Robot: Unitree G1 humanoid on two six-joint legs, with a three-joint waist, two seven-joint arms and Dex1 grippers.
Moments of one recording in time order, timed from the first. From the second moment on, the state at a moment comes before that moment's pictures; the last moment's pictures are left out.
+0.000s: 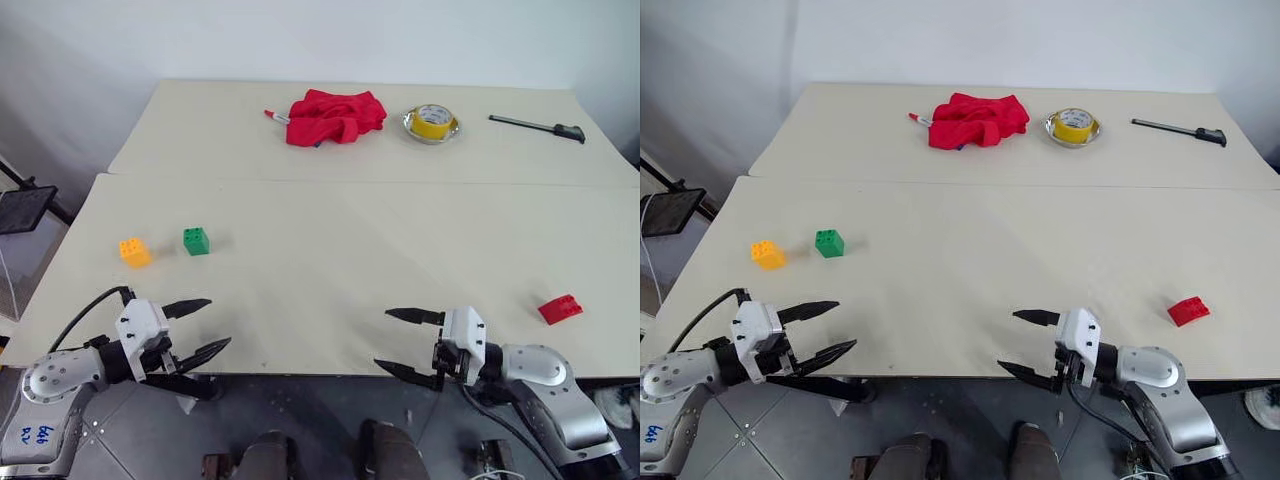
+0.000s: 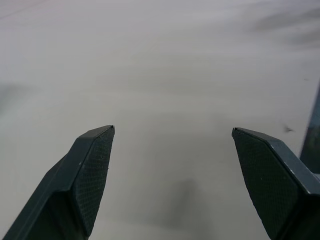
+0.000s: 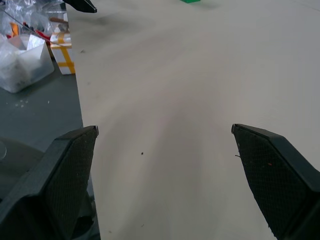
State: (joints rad) left arm 0.16 0.72 0.25 -0.16 -0.40 0.01 -0.98; right arm 0.04 -0.62 0.07 -0.21 0.38 -0.03 1.04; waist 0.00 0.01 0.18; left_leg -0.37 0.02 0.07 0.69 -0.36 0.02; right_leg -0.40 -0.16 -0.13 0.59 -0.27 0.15
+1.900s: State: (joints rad) left arm -0.18 0.55 -0.08 -0.19 -0.42 0.16 -1.00; right arm 0.00 -0.79 -0.30 -0.06 0.48 0.25 0.98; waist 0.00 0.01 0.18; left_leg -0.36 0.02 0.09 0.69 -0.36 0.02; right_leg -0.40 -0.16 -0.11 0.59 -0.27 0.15
